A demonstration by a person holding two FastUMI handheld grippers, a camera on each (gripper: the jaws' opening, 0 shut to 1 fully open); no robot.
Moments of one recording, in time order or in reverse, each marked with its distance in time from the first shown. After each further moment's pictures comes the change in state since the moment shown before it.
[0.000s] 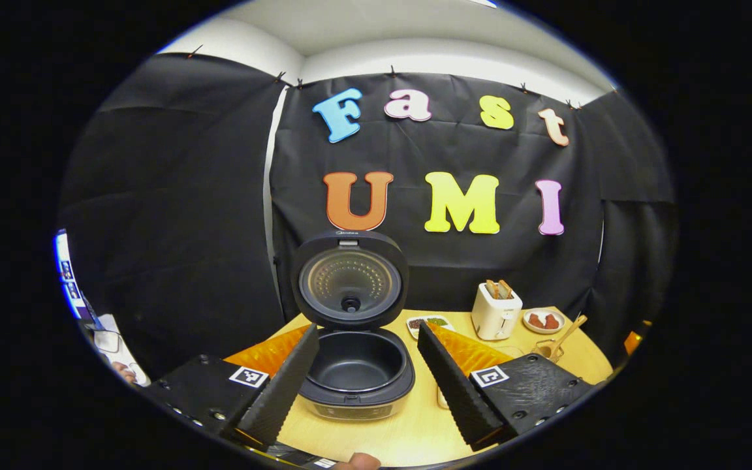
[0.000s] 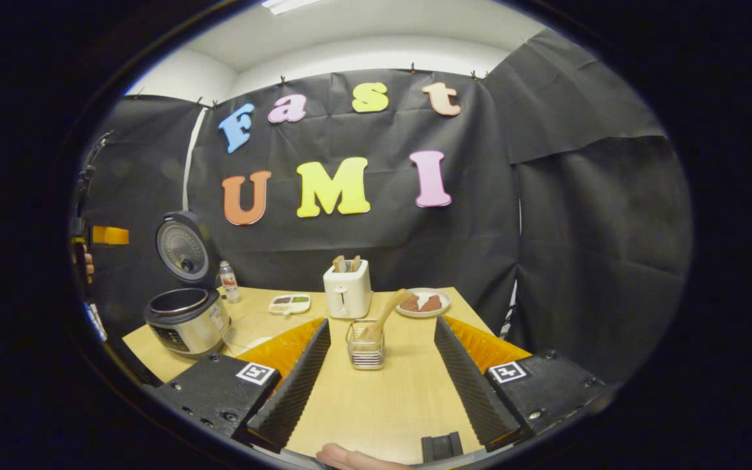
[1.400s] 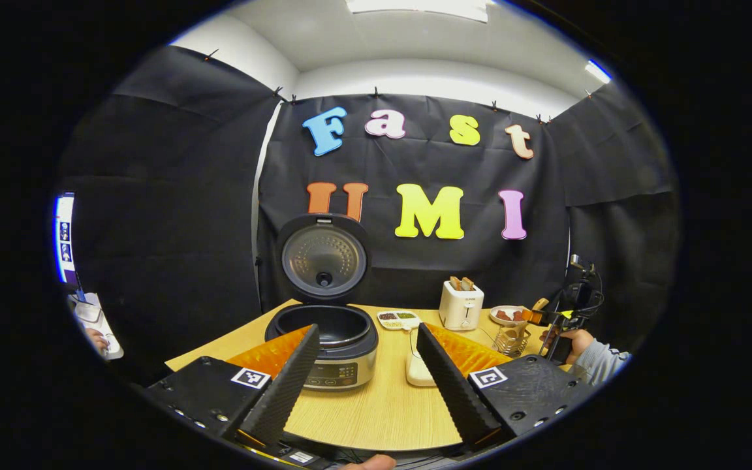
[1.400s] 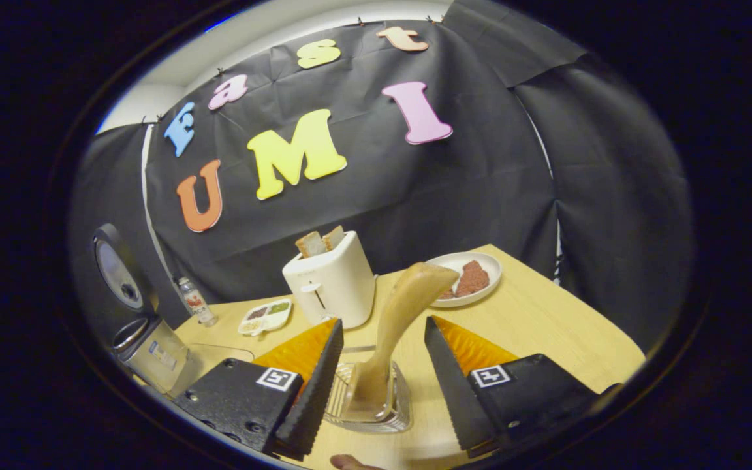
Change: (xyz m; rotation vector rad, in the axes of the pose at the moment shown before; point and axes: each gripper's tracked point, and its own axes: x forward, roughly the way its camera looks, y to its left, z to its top) left arm -0.080 -0.040 -0.071 -0.088 -0.085 -0.117; right arm 0.285 0.005 -0.077 0.271 0.083 0.104
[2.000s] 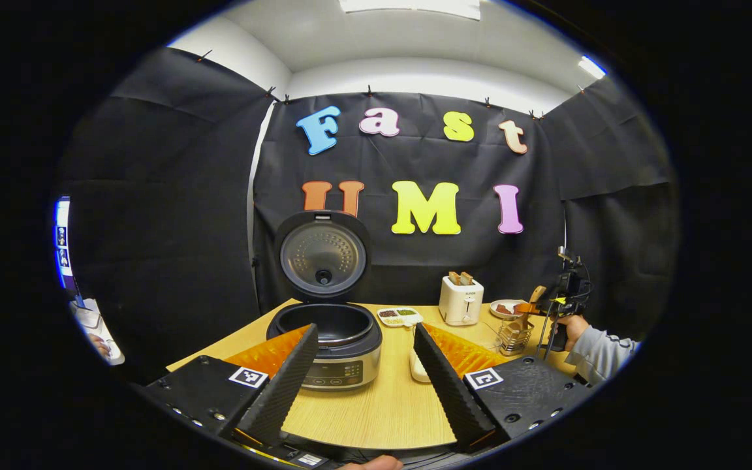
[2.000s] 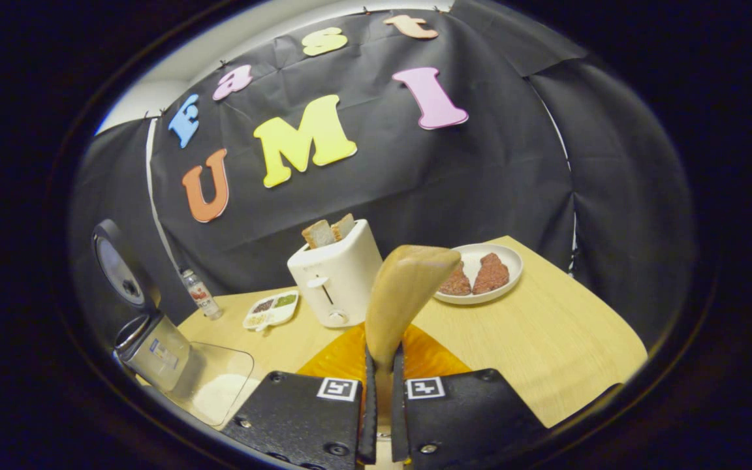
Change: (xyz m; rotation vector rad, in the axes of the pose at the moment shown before) left arm -0.004 0.010 -0.007 0.038 -0.001 -0.013; right arm 0.014 0.001 -0.002 -0.056 0.059 -0.012
